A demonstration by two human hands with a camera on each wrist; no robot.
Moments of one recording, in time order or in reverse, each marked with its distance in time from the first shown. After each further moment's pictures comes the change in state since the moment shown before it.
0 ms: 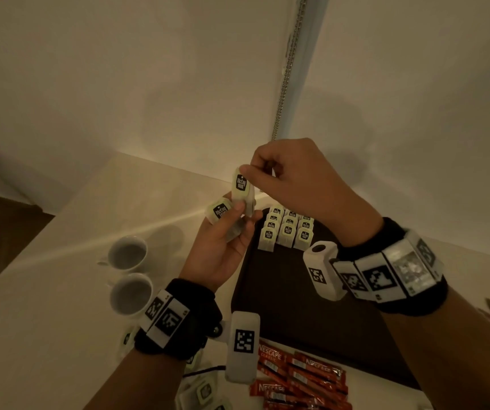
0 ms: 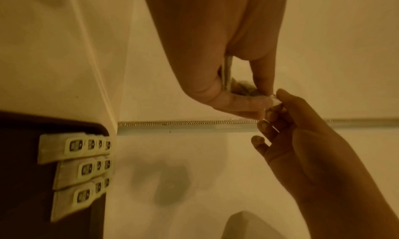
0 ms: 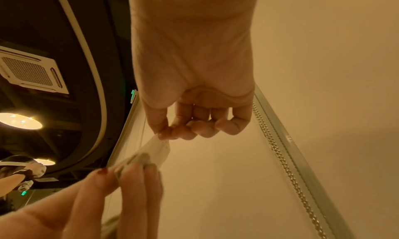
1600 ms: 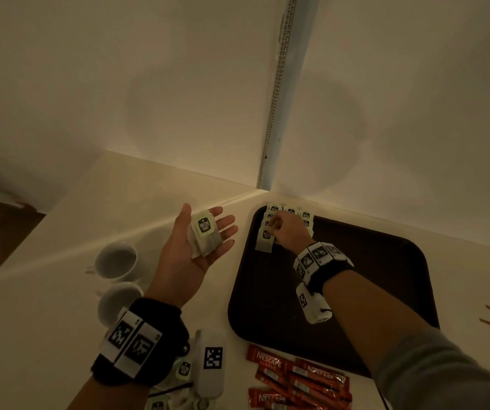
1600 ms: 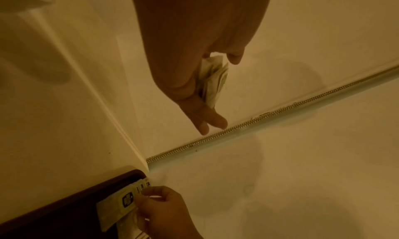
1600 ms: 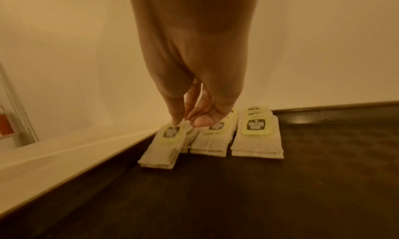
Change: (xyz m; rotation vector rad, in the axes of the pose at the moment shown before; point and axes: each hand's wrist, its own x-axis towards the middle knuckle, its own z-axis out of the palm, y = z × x) left_hand 0.016 0.012 -0.044 0.309 0.211 -0.116; right_hand -0.042 0.176 0.152 0.077 -0.191 0.680
